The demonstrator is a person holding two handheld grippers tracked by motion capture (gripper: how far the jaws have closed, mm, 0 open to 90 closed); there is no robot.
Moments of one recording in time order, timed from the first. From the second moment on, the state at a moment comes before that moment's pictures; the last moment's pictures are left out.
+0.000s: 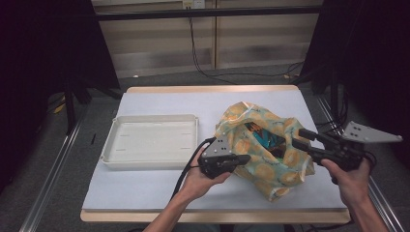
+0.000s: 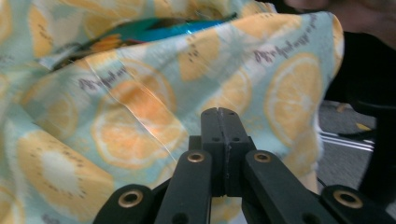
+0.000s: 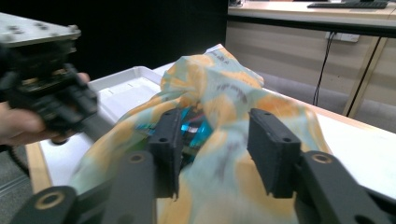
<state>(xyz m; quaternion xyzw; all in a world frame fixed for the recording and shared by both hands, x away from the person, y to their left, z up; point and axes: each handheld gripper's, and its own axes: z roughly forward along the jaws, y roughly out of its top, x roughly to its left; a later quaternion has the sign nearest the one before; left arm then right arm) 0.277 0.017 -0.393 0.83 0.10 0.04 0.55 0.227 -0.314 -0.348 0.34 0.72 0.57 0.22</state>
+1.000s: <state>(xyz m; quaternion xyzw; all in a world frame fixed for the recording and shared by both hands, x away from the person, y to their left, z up) 0.281 0.009 -0.388 0.83 0.09 0.04 0.55 0.301 -0.301 -0.361 0.38 0.72 0.54 0.20</state>
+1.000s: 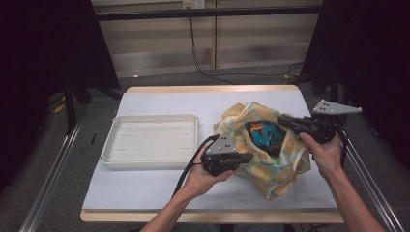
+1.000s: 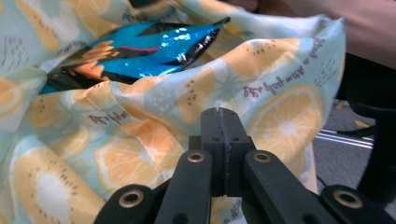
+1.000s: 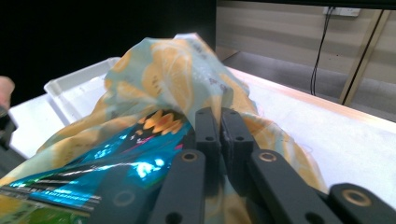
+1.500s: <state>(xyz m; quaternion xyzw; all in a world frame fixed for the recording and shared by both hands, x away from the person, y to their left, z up) 0.258 0.036 -0.404 0.84 0.09 0.00 0.54 0.306 -0.339 -0.386 0.43 0.69 0.52 0.23</state>
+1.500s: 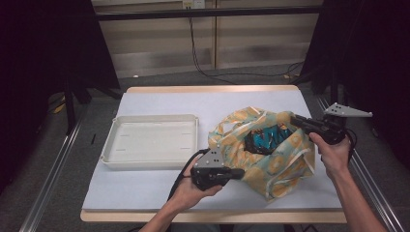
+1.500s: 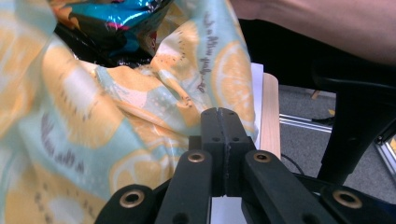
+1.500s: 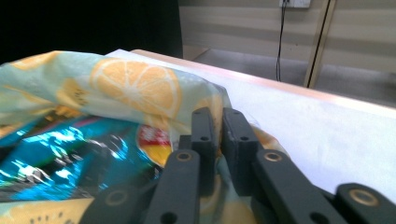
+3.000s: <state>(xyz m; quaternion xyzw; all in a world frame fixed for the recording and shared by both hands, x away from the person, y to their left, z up) 0.285 0.033 -0.352 0.80 0.10 0.03 0.59 0.258 -0.348 -0.376 0.42 0.68 0.55 0.25</state>
